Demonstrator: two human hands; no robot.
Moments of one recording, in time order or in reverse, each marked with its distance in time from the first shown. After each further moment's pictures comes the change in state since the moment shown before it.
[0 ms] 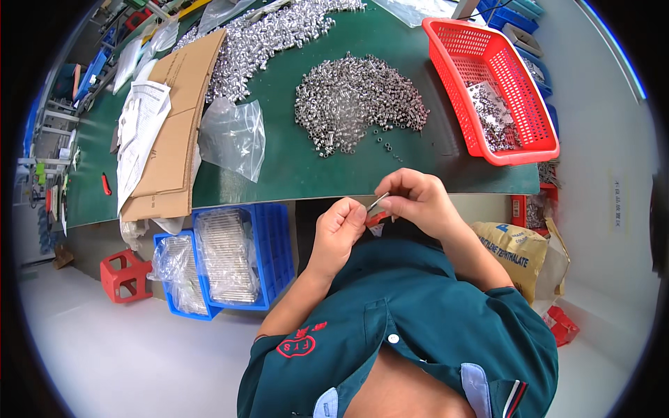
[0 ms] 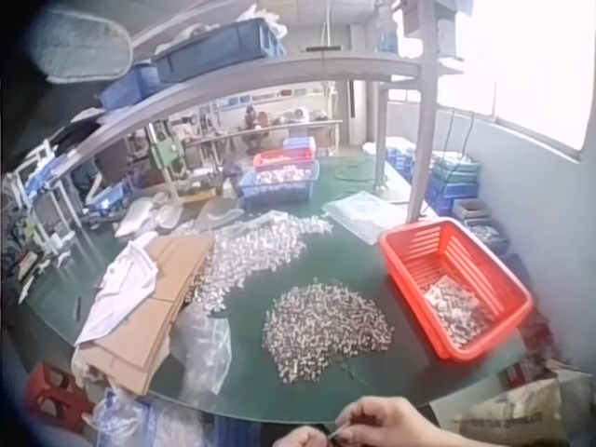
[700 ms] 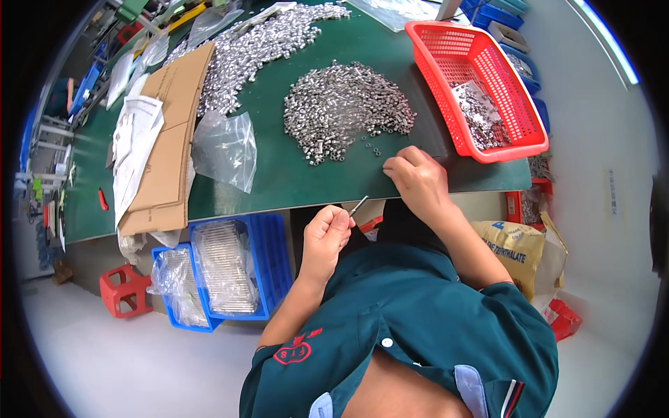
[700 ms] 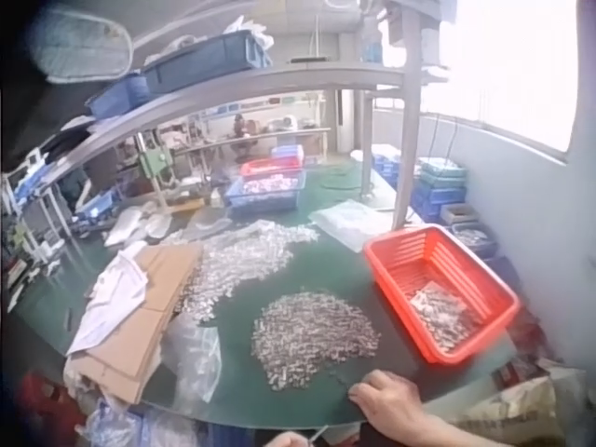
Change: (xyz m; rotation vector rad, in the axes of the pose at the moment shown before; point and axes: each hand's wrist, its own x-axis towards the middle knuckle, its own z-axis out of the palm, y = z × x) left_hand -0.002 -0.003 -0.008 -0.070 0.020 -0.035; right_hand 0.022 0.026 -0.030 -1.136 0.429 -0.595
